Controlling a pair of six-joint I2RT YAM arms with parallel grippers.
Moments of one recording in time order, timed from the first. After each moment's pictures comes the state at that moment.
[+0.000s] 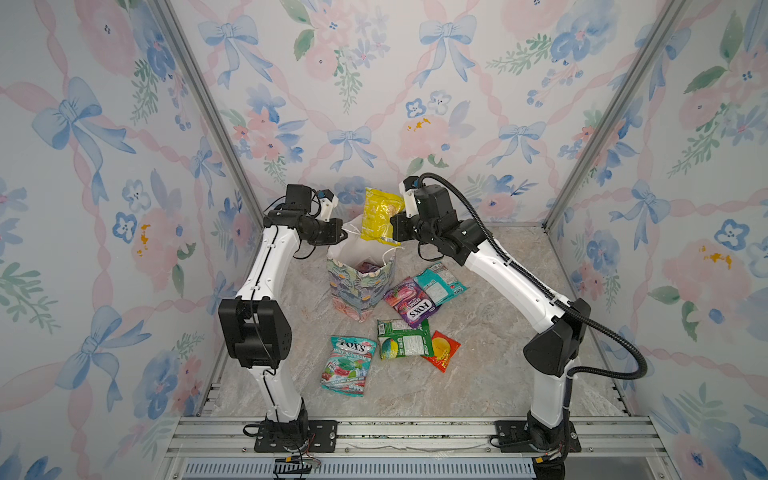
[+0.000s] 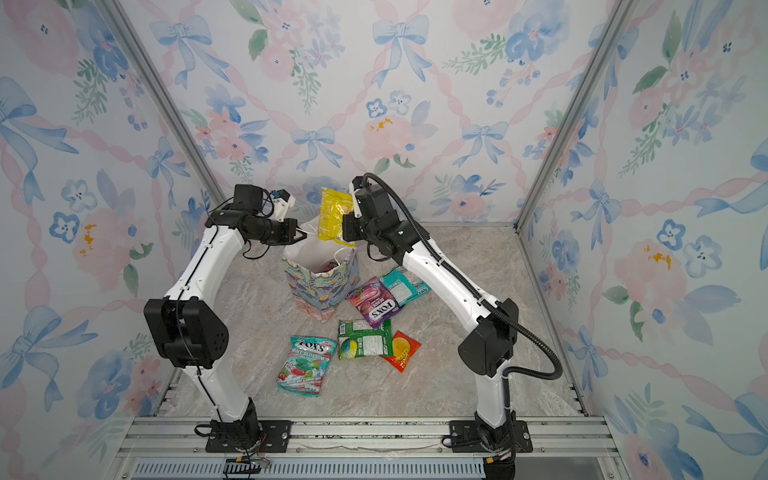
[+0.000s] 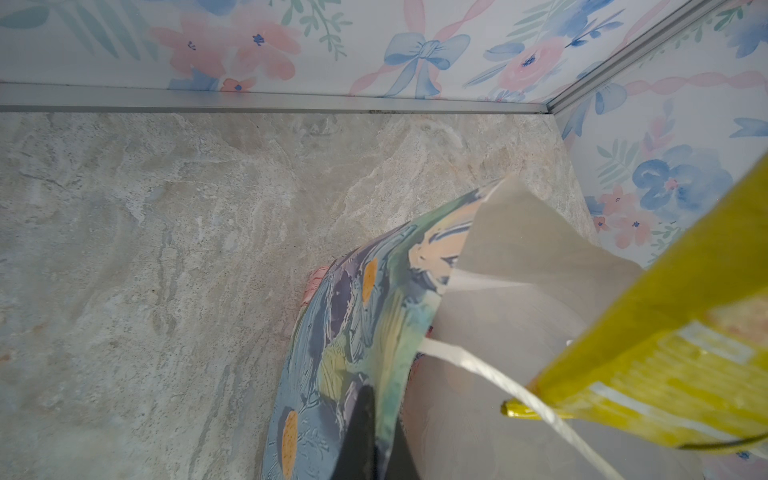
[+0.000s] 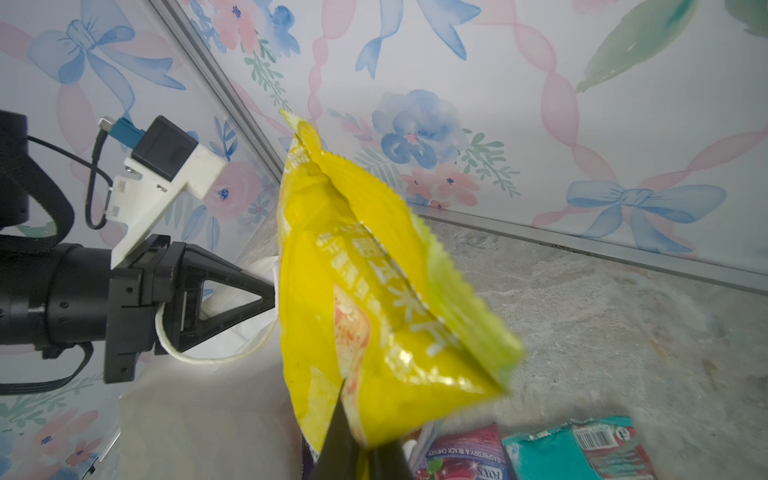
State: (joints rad) left arm -0.04 1.85 1.85 -0.89 0.53 -0.06; right arm 0.72 1.96 2.10 -0.60 0.06 0.34
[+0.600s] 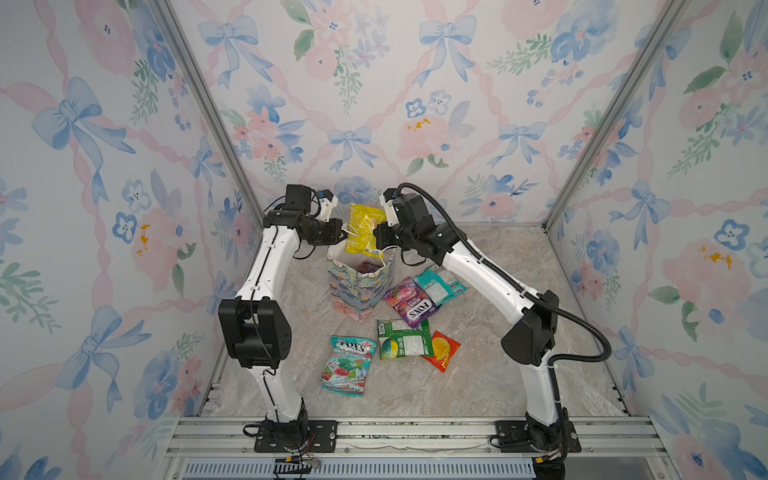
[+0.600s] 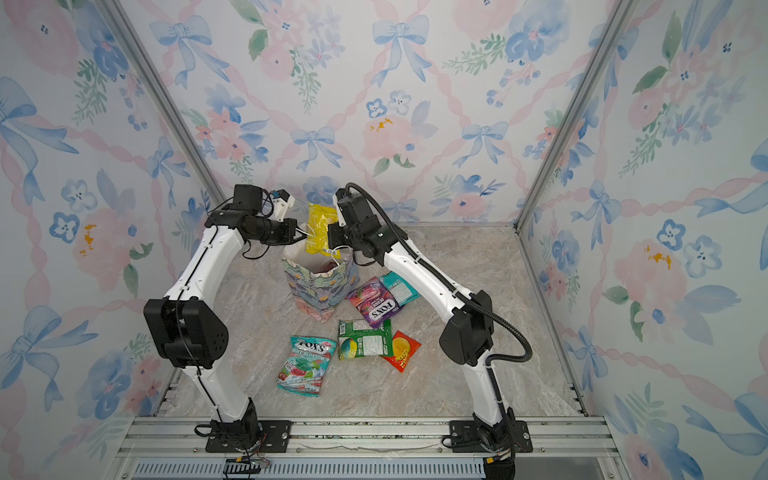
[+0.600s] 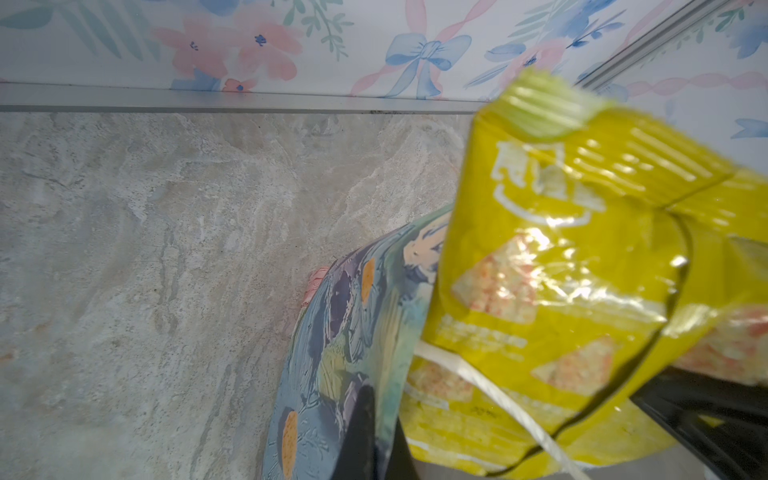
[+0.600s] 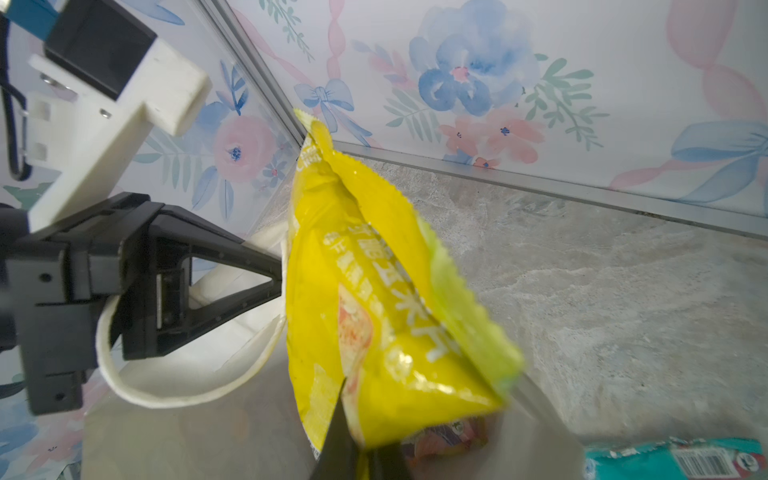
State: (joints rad) left arm -0.04 1.85 1.85 -0.89 0.53 -0.06; right arm 0.75 2.12 2.22 -0.63 -0.02 0.39
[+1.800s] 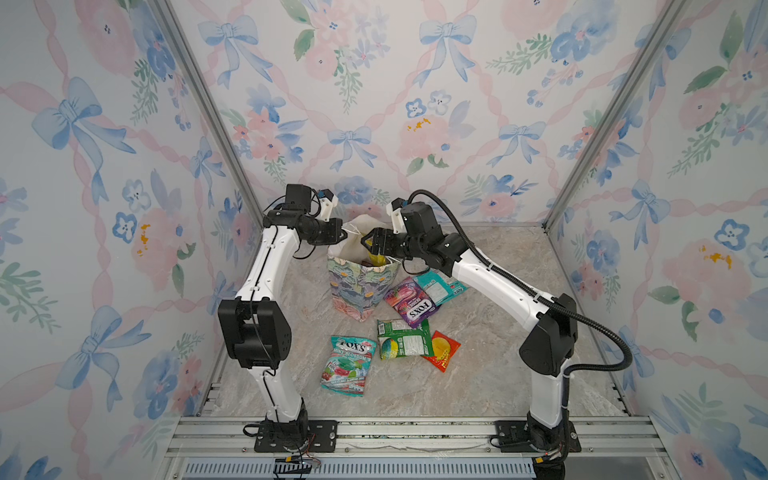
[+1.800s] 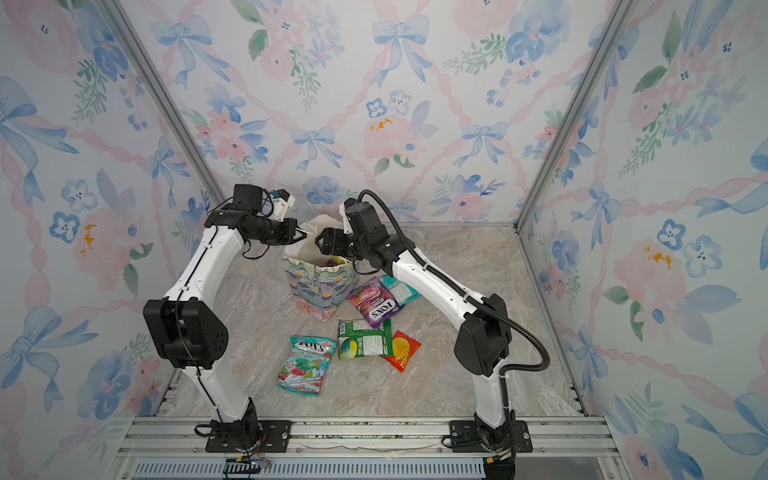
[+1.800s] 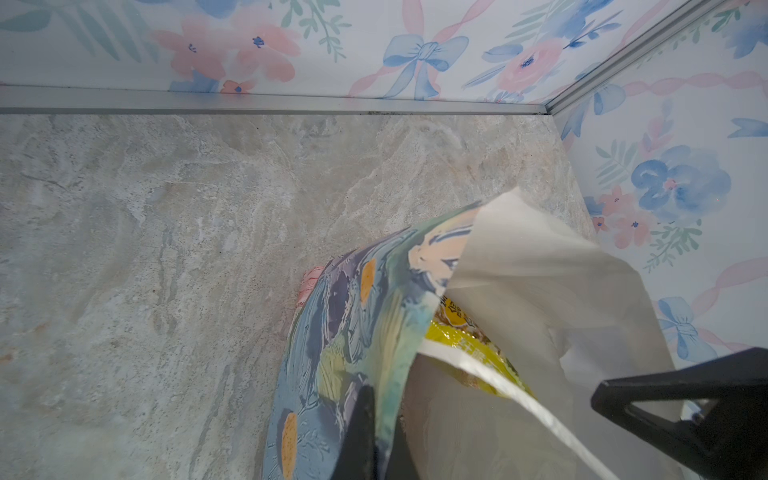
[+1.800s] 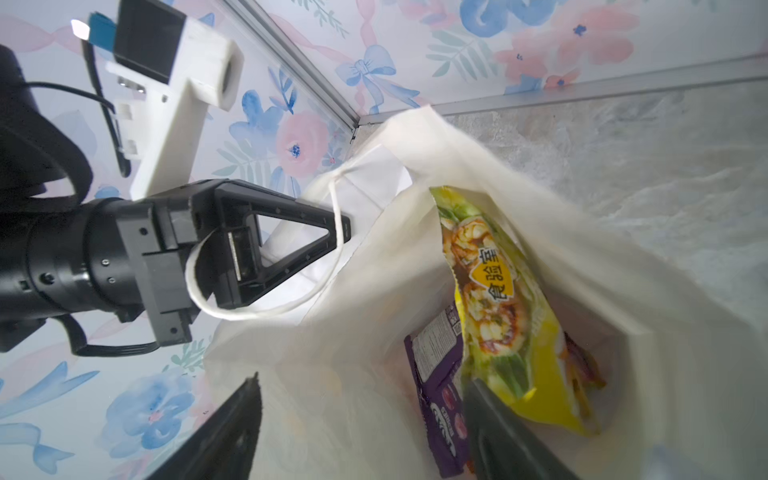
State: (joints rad) left arm -0.04 1.84 1.85 -0.89 0.53 -0.06; right arm 0.74 1.97 1.95 -0.46 -0.18 0.65
